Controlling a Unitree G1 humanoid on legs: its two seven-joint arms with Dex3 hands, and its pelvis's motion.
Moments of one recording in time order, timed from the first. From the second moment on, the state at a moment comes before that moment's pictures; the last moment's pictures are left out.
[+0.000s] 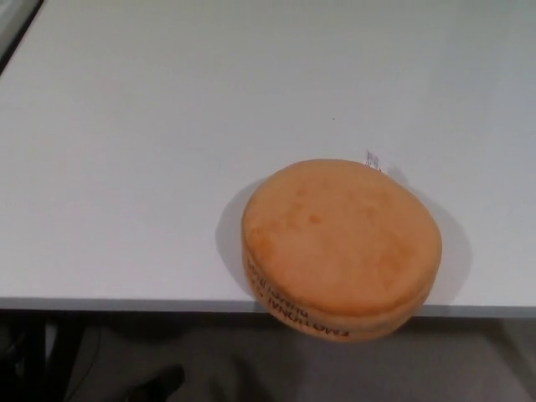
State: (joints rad) left_arm 0.60 0.45 0.02 -0.66 -0.83 0.65 -0.01; right_arm 0.50 -0.41 -0.28 0.03 0.24 -0.25 0.44
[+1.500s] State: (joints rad) left_arm 0.56 0.33 0.02 0.01 -0.49 -0.07 -0.20; right_arm 0.56 -0.41 -0.28 0.05 0.24 -0.27 0.45
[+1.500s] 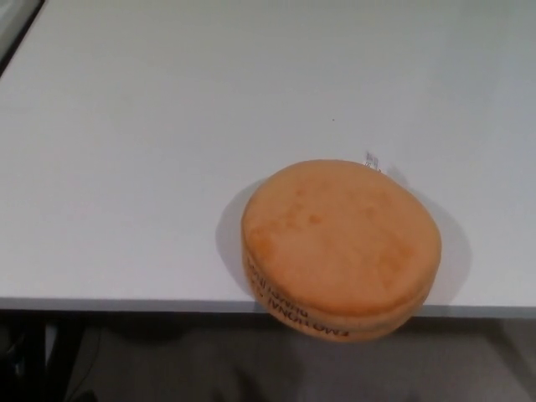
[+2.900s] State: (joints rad) left_arm 0.53 0.27 0.07 0.12 -0.32 -0.36 -0.35; right_arm 0.57 -0.41 -0.28 0.07 0.23 -0.32 0.47
